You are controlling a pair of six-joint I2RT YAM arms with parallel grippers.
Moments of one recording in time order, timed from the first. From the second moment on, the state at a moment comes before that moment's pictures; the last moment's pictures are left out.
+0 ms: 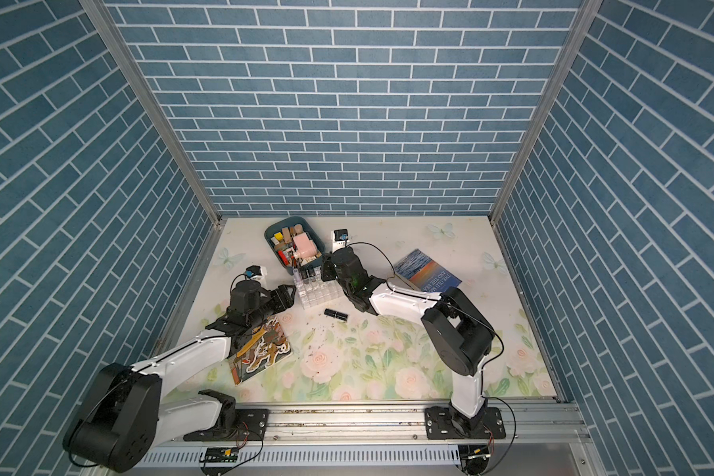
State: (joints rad) left arm -0.28 1.23 0.44 0.25 0.07 -0.62; right arm 0.88 1.89 1.23 0.32 0.22 0.42
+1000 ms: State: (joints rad) left arm -0.22 1.27 0.39 0.36 0.16 -0.70; right arm 0.89 2.08 1.39 0.30 0.21 0.39
